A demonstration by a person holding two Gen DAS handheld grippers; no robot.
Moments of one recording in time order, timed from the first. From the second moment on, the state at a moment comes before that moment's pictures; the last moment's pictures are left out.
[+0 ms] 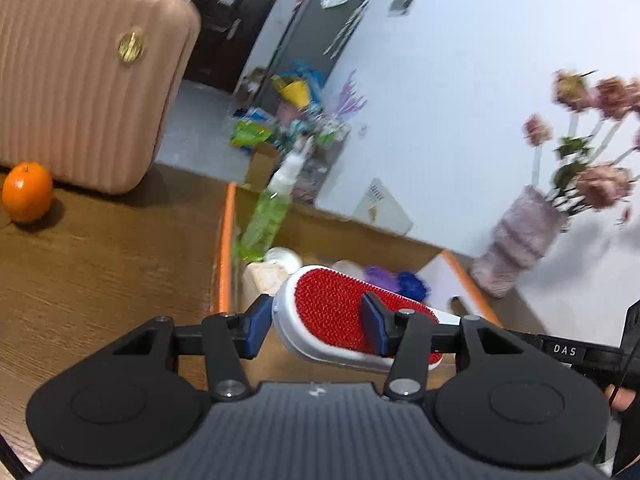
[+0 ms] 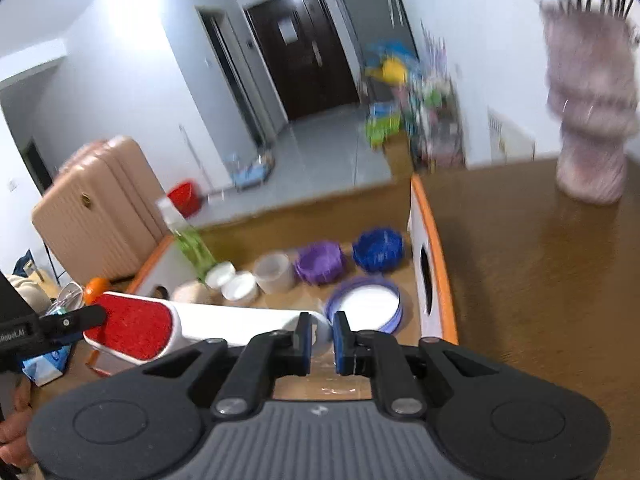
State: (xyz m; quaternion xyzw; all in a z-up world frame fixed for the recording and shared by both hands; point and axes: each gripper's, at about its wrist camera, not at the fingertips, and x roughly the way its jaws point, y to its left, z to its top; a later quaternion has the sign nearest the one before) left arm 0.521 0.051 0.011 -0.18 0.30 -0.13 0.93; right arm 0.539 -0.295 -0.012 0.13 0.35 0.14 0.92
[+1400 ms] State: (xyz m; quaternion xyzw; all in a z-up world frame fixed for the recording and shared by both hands) left arm 0.211 0.017 -0.008 0.00 0.29 -0.07 0.95; right arm 0.255 -0.209 -0.056 -0.05 0.28 0.18 0.94
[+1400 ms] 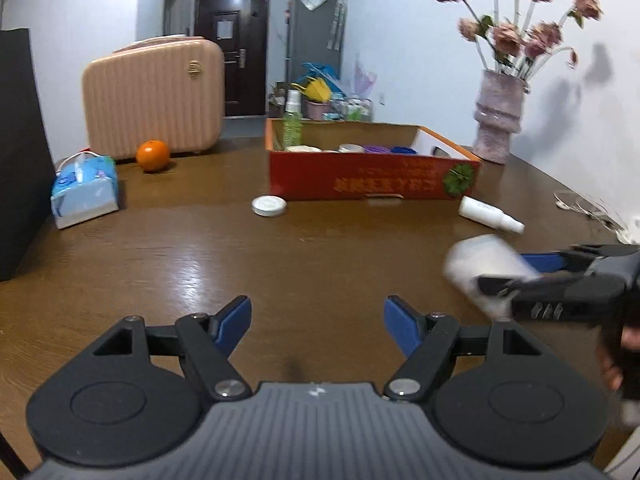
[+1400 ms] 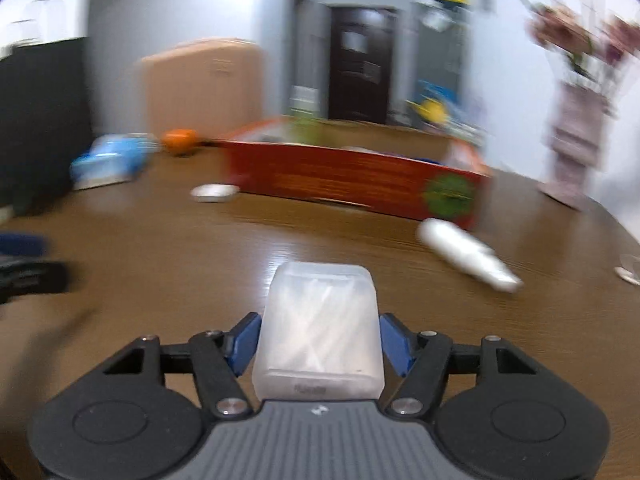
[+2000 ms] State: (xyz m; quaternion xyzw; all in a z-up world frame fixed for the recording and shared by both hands) left arm 0.274 -0.029 -0.018 -0.17 0.34 -0.23 0.90; right arm 0.273 -0.285 -0.046 0.15 0.32 0.17 0.92
